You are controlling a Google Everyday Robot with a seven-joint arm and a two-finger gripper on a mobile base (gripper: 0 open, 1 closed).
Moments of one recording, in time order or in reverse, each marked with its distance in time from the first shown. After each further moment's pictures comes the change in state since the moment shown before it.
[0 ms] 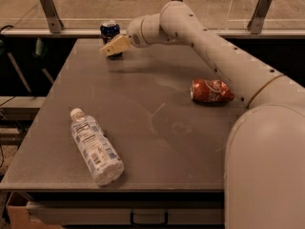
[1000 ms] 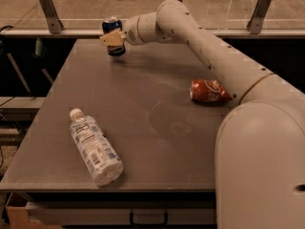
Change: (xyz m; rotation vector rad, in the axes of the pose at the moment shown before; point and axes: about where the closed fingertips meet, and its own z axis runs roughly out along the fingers) arm -0.014 0.007 0.019 -0.046 -0.031 0.129
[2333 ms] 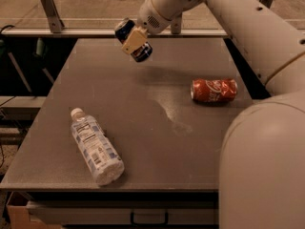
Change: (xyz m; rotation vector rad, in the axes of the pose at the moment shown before) arm 0.013 0.043 -0.117 -0.172 0.442 -0.292
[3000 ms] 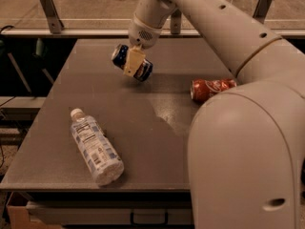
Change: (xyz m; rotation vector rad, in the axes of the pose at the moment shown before) arm 0.033 0.054 0.031 -0.241 0.271 -0.151
